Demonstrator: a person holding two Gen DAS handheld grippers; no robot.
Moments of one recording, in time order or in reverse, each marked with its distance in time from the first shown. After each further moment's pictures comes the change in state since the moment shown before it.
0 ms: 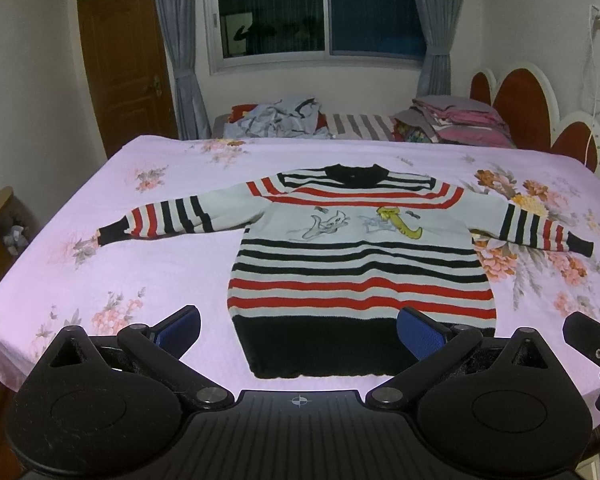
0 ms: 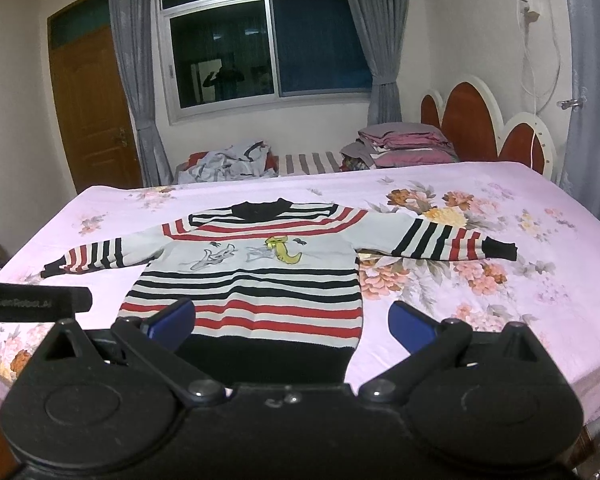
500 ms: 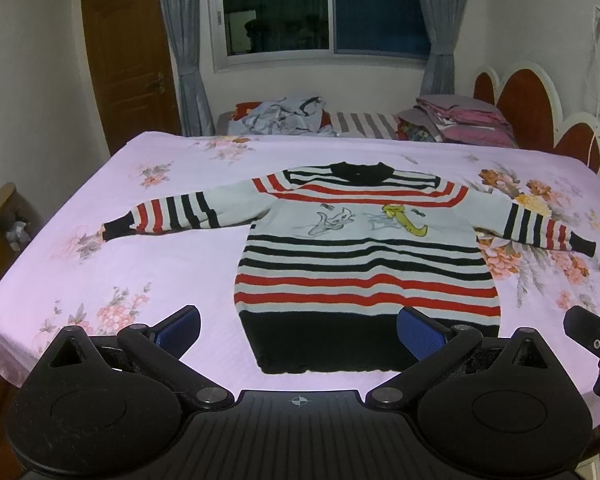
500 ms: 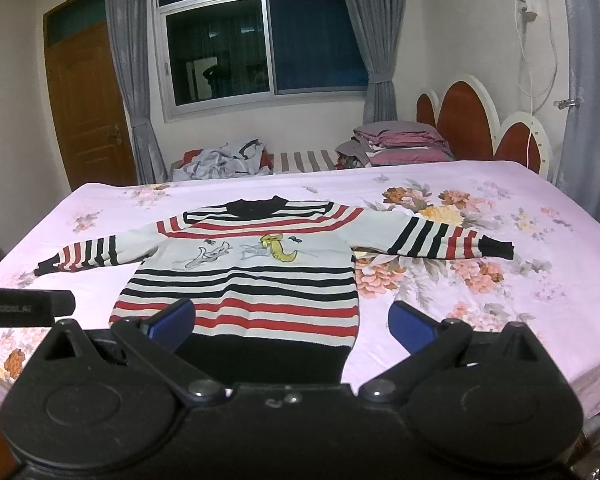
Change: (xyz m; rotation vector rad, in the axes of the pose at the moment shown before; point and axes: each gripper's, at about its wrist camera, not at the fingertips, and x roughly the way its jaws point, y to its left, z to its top) left arm -0.002 0.009 -0.005 -0.010 0.004 0.005; right arm 0.005 0.004 -0.001 -0.004 0.010 -0.016
